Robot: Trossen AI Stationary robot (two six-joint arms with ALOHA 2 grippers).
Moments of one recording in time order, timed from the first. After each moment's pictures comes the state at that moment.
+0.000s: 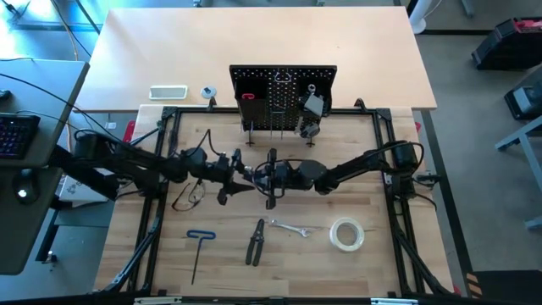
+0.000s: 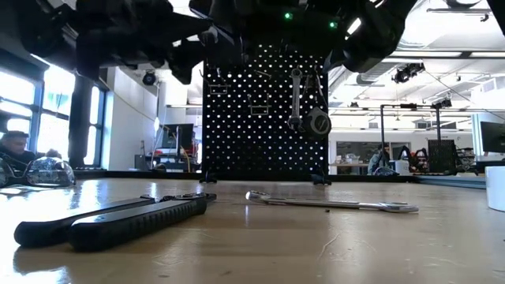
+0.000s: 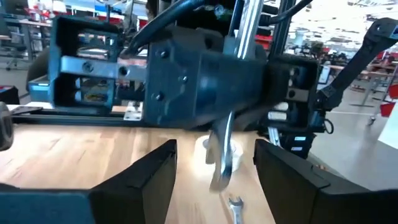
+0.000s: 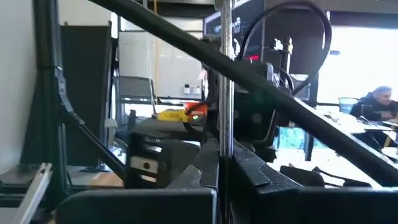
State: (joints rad) left arm 0.06 1.33 0.37 1.00 0.26 -0.12; right arm 0.07 1.96 1.03 1.19 0.04 -0.06
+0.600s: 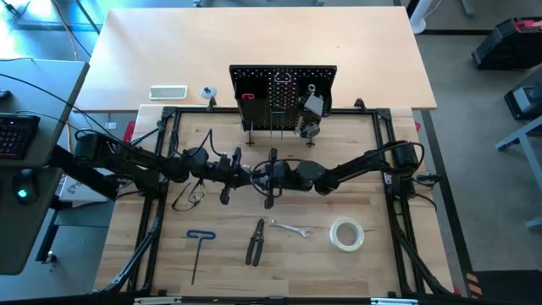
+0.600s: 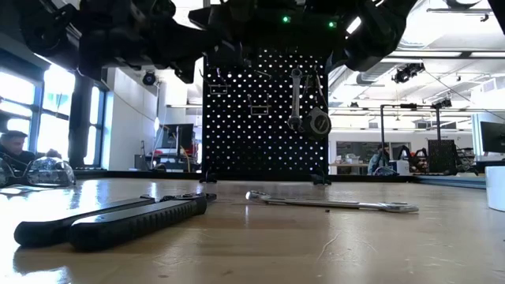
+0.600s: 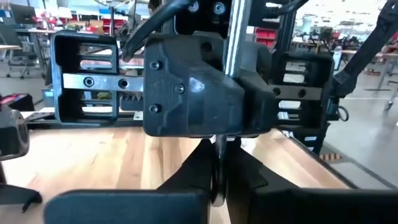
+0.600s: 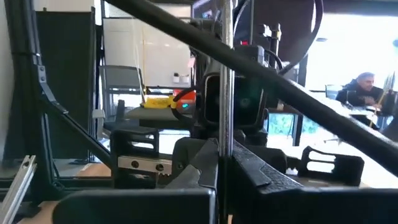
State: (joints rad) left arm 0.06 1.34 0.39 0.98 0.24 -0.04; right arm 0.07 1.96 1.03 1.13 0.11 -0.06
